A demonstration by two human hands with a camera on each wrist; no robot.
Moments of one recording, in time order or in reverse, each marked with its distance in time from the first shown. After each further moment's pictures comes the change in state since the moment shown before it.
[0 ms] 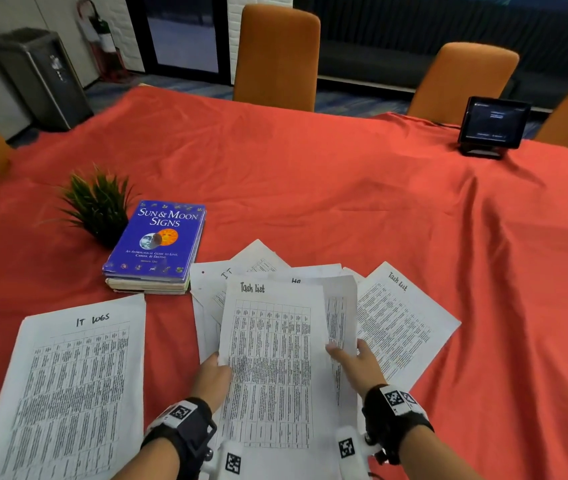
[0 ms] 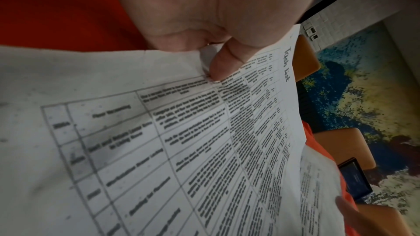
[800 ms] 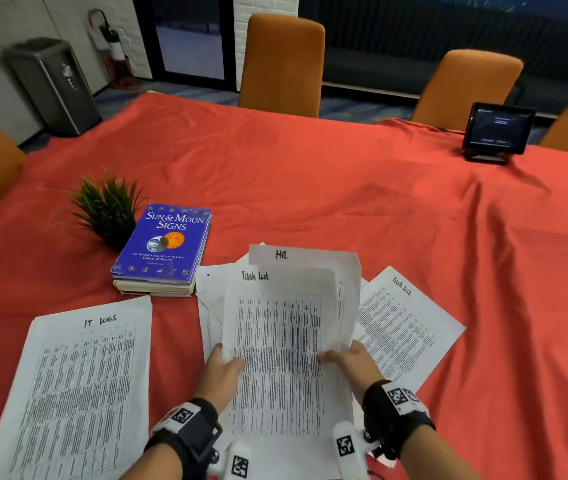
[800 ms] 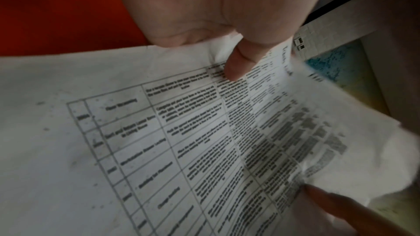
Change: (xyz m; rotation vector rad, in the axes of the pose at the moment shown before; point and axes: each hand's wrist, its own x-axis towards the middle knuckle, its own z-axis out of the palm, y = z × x) left_hand -0.016 0.019 0.000 -0.071 0.045 0.058; right_hand -0.020 -0.034 0.009 0.137 -0.112 0.026
